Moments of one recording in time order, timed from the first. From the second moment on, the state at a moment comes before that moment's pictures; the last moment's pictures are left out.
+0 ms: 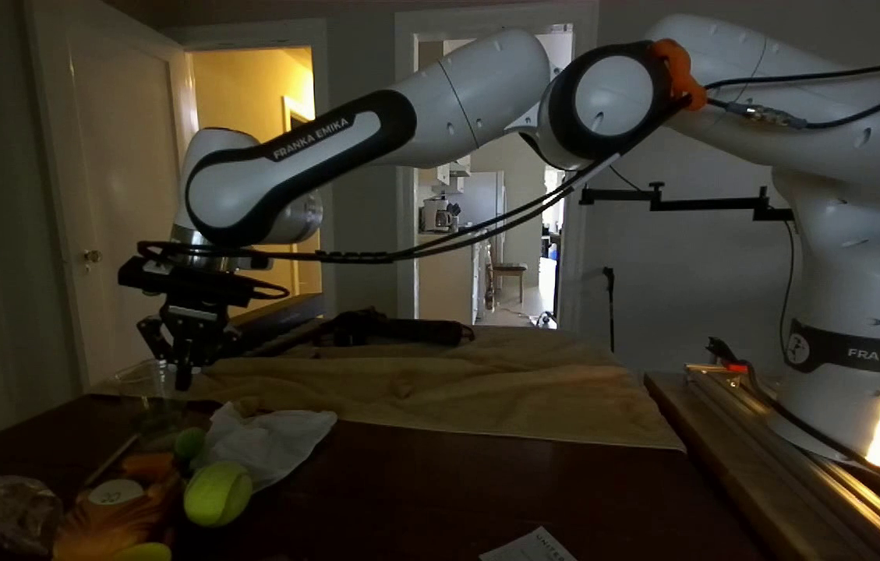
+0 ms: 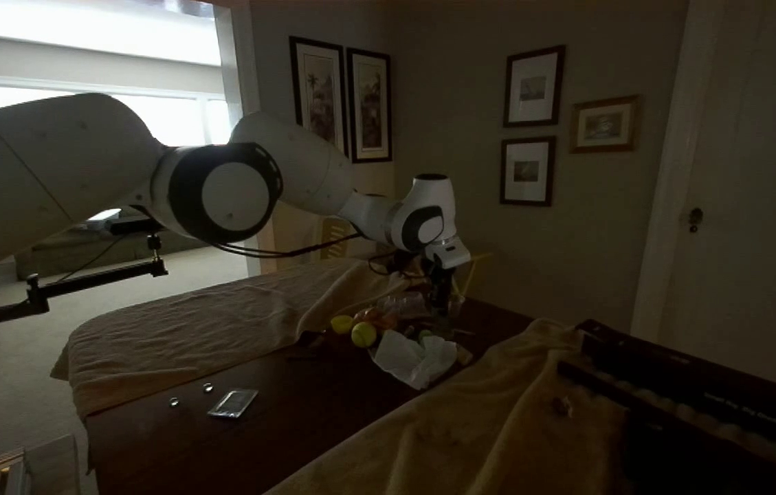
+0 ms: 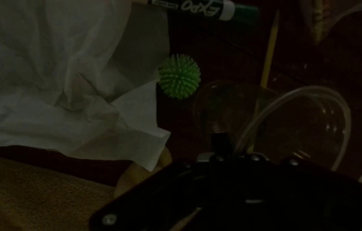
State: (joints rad) arm 0.10 1.17 -0.03 -0.86 0.08 2.29 1.17
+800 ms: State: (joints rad) arm 0.14 1.20 -0.10 -0.79 0.04 2.24 1.17
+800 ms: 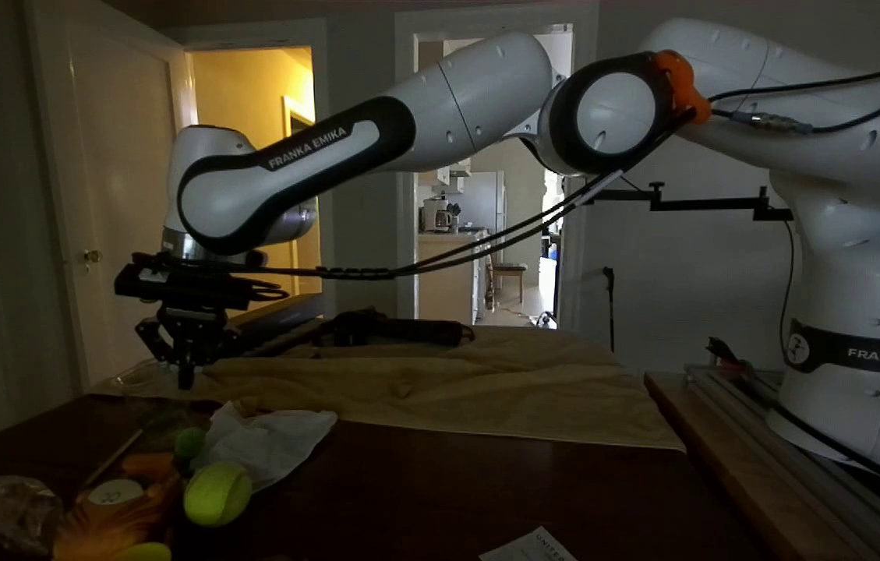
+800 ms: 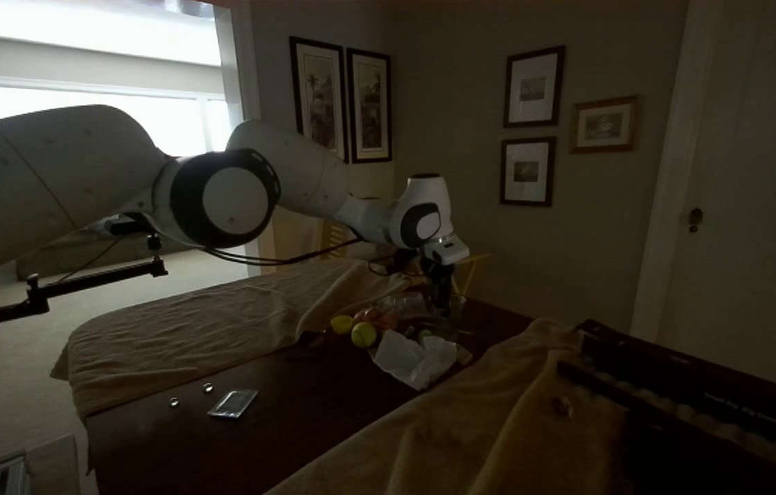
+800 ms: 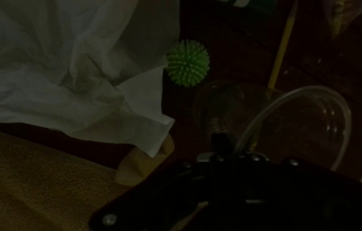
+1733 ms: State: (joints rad) arm 0.15 1.25 -0.12 -0.73 0.03 2.27 1.17
